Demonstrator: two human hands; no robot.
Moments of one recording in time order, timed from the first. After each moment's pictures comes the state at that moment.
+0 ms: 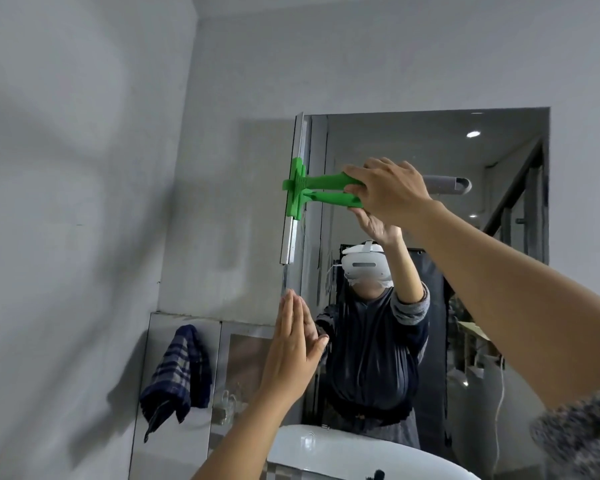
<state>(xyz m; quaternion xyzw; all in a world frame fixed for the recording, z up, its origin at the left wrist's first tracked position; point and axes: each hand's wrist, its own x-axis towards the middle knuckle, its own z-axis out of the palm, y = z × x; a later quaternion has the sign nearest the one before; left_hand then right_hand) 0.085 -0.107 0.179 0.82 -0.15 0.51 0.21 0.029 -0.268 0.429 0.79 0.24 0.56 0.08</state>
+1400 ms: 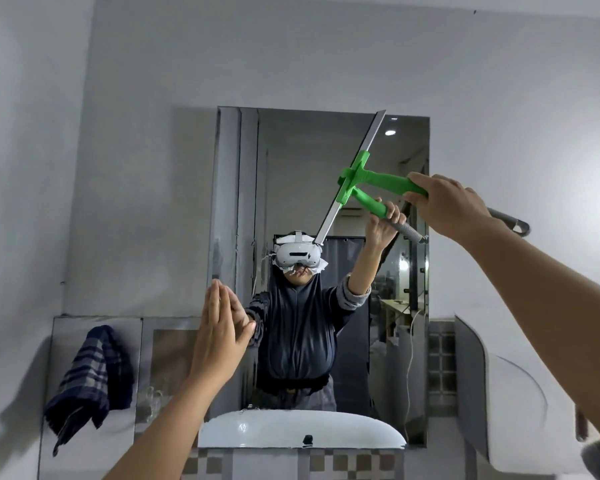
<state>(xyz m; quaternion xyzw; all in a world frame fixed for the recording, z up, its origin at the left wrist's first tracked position) 0.078 -0.113 0.183 0.84 -0.12 0.48 0.21 -0.038 -0.437 0.393 0.85 0.05 0.53 -0.03</state>
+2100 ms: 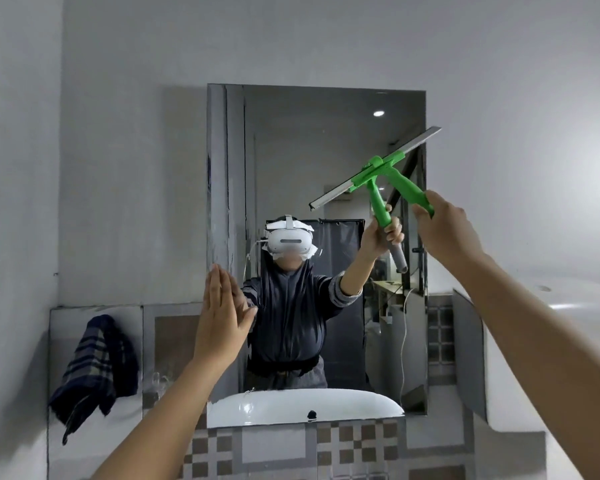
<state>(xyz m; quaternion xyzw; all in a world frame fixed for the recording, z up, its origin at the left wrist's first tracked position) 0.075 -0.108 0.182 0.84 -0.15 0.47 0.22 -0.026 -0.426 0.323 0.82 -0.02 0.53 -0.24</state>
